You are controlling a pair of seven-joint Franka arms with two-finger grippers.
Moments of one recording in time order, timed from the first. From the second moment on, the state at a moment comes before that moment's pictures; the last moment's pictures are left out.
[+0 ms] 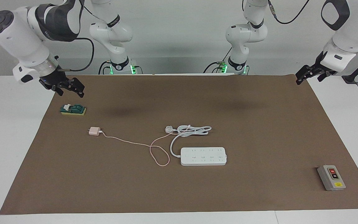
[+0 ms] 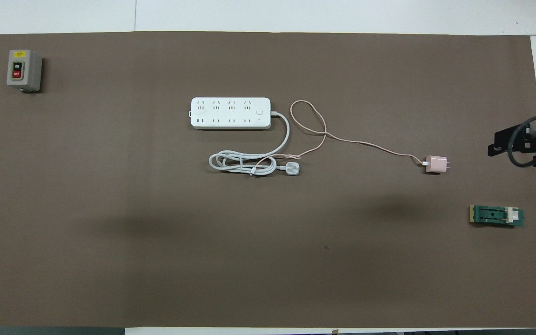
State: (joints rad) left arm 0.01 0.02 0.06 -1.56 0.08 1.44 0.04; right arm -0.14 0.05 -0.04 -1.74 0.10 1.65 0.11
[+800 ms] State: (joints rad) left arm 0.01 0.02 0.06 -1.56 0.08 1.44 0.04; right arm -0.29 0.29 -0.05 -1.78 0.40 1.71 0.69
